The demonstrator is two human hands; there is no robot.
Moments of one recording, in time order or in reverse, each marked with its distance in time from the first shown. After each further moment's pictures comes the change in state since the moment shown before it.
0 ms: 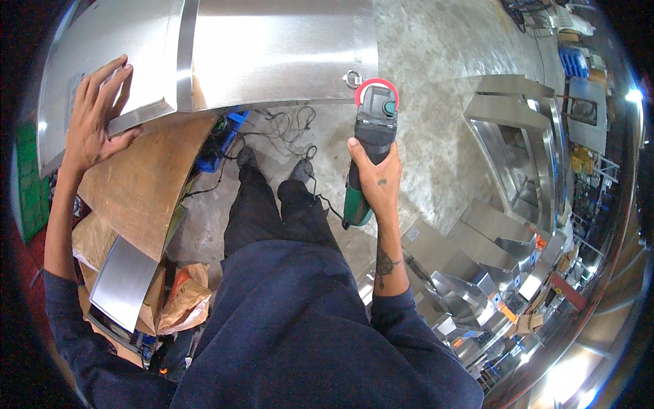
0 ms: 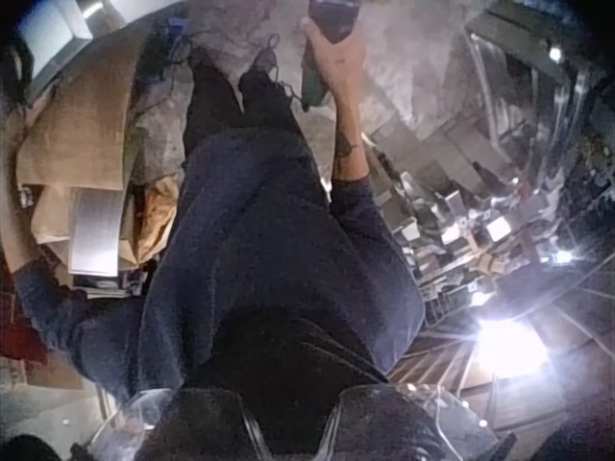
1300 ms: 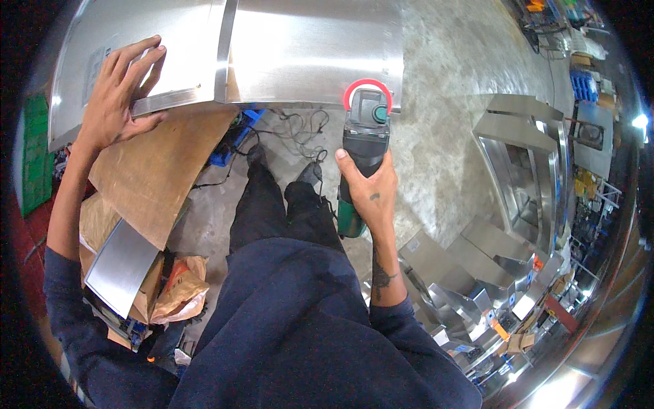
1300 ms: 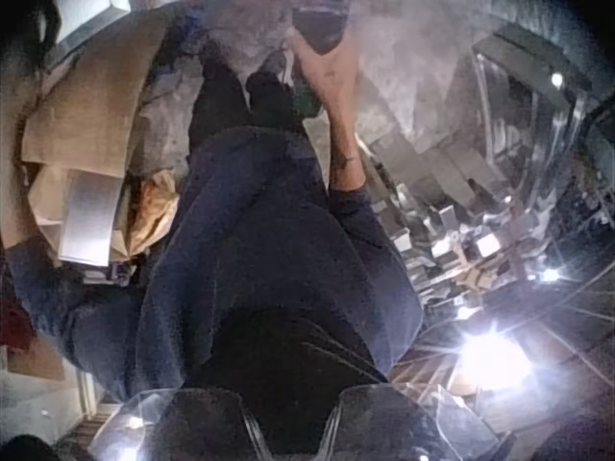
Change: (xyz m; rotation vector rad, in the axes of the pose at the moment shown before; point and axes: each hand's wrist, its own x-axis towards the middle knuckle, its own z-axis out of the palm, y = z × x) left_hand 0.007 0.010 -0.004 -0.059 0.039 0.002; right_hand -0.030 -0.048 0.027 -0.034 -0.126 -0.020
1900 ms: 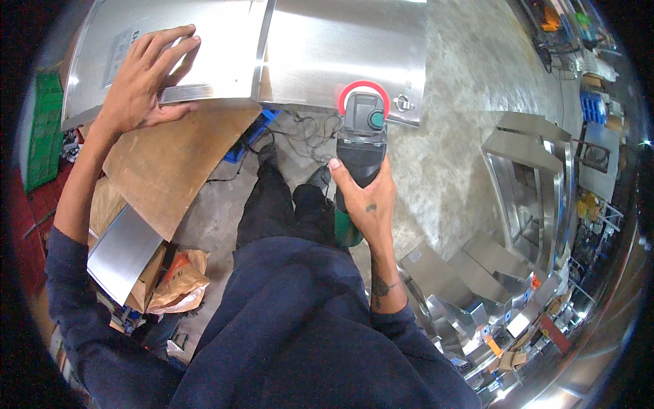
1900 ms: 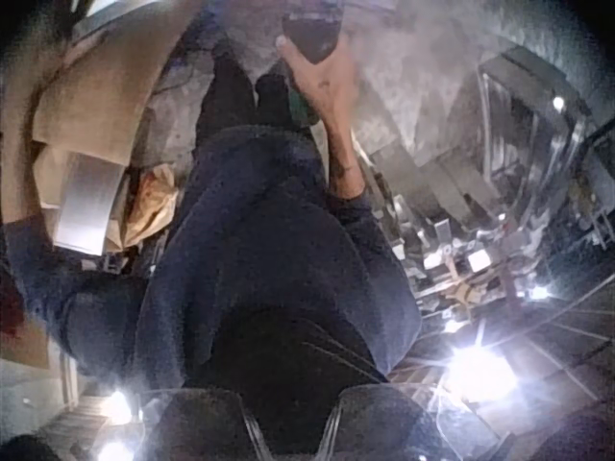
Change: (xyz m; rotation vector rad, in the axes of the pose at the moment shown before) left_hand 0.001 0.002 0.001 0.033 -0.010 0.020; right_hand -0.017 -0.028 0.025 0.055 -0.093 -0.084
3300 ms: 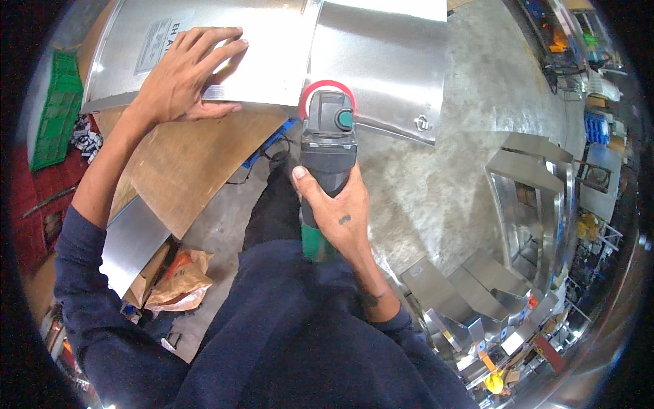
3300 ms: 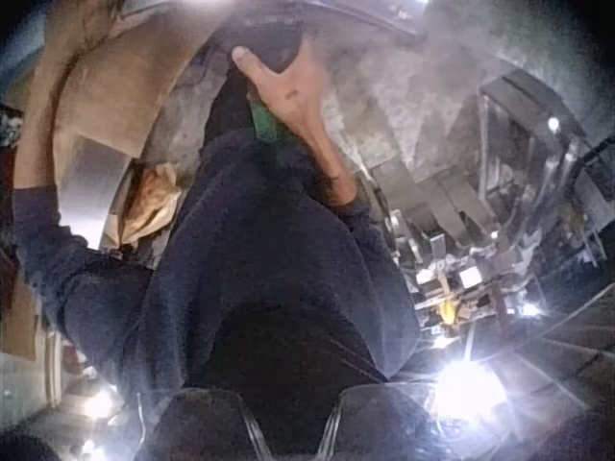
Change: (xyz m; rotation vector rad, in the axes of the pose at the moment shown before) left_hand 0.002 0.004 0.007 -0.023 0.062 0.001; right_hand -0.027 -0.054 0.069 0.164 -0.189 0.042
